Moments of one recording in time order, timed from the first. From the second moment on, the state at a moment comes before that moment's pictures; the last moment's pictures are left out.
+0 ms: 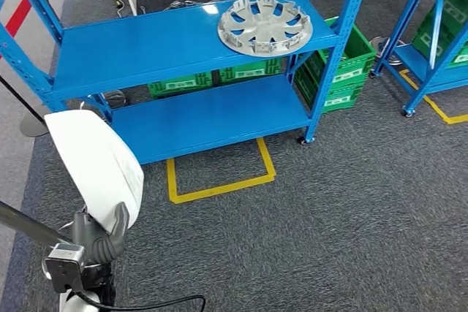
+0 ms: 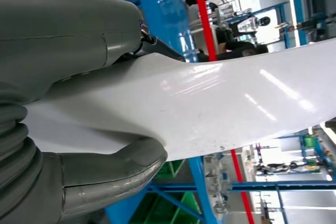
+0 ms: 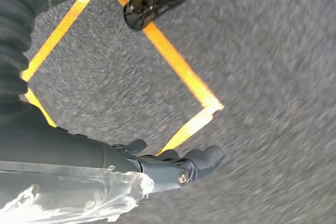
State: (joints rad) left arm 0.26 -0.21 0.01 -1.57 -0.17 0.21 -0.56; right arm -0.03 0.10 -0.87 -0.23 0.41 -0.32 -0.29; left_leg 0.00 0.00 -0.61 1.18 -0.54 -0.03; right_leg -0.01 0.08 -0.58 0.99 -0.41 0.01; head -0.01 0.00
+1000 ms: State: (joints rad) left arm 0.21 -0.20 0.02 -1.52 -0.04 0.13 -0.57; right arm -0.05 0.10 -0.97 -0.24 0.45 -0.25 -0.25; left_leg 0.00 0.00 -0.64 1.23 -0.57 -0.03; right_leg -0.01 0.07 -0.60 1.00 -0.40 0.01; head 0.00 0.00
